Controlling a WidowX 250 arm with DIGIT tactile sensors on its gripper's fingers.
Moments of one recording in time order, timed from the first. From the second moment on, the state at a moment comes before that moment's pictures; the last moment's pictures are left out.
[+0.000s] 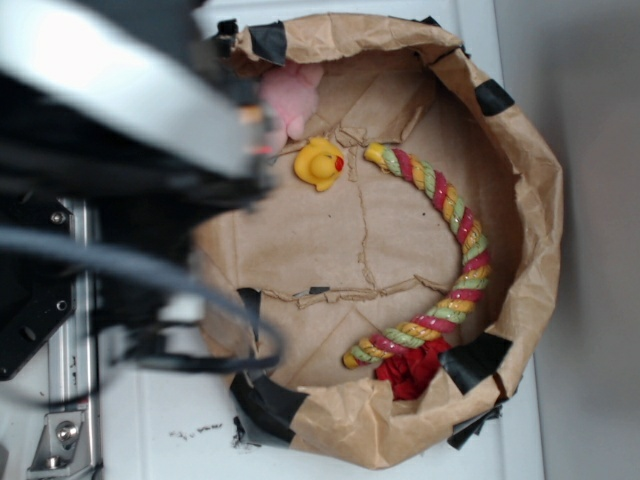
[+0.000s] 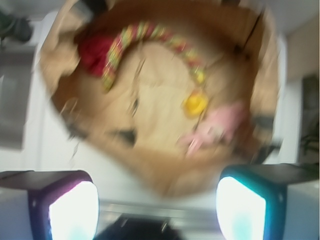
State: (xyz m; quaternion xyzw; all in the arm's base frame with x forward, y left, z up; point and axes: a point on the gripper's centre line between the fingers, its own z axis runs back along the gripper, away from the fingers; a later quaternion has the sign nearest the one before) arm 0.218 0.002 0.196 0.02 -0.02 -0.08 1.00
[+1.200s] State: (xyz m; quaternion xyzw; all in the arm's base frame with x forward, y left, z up) arm 0.265 0.077 0.062 0.03 -0.02 -0.35 0.94
